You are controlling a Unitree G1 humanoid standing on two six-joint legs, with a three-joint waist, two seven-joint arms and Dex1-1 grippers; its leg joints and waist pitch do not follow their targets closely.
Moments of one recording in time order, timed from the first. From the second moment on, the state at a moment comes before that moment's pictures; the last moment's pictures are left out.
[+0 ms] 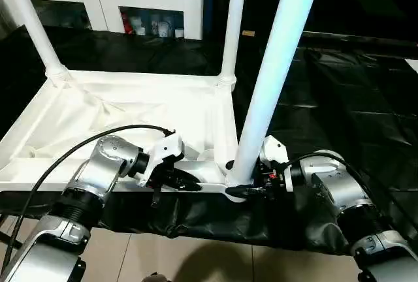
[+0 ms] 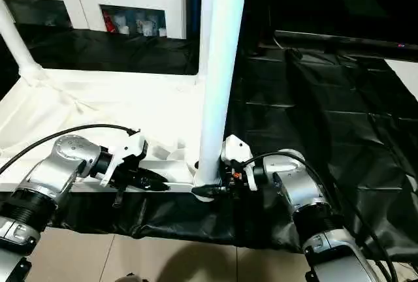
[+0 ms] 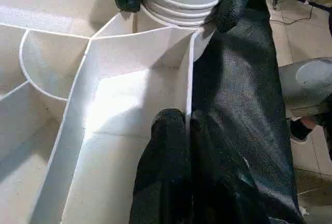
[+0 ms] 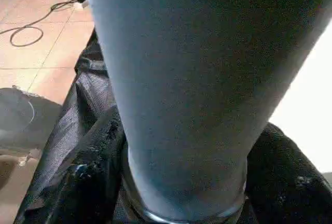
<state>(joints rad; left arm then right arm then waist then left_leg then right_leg) -0.56 0.42 -0.27 0.55 0.00 0.16 -1.43 -0.50 -0.31 0.23 0.63 0.10 -0.07 1.33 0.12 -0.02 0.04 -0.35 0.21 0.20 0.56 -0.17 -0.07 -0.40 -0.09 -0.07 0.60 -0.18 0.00</state>
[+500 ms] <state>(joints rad) -0.61 0.28 -0.21 0.63 0.08 0.18 -1.04 -0.53 -0.12 0.07 0.76 0.05 -0.05 0.65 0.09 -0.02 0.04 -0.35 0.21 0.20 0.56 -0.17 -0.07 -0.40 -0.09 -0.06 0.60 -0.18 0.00</state>
